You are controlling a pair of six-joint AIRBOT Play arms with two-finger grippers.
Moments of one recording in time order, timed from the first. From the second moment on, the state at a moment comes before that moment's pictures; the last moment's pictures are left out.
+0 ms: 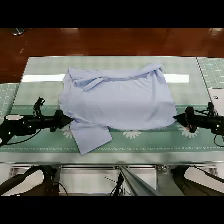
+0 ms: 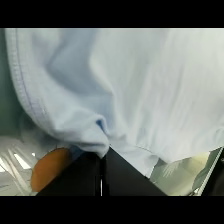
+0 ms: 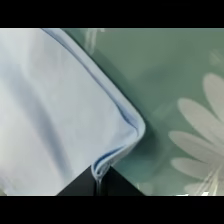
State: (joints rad) left arm 0.27 -1.18 0.42 0.48 -0.98 -1.06; right arm -0.67 -1.28 0.57 -0.64 1.10 1.19
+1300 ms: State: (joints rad) left arm 0.25 -0.49 1.85 1.24 -1.29 -1.45; right arm -0.55 -0.72 1.90 -0.83 1.41 1.39
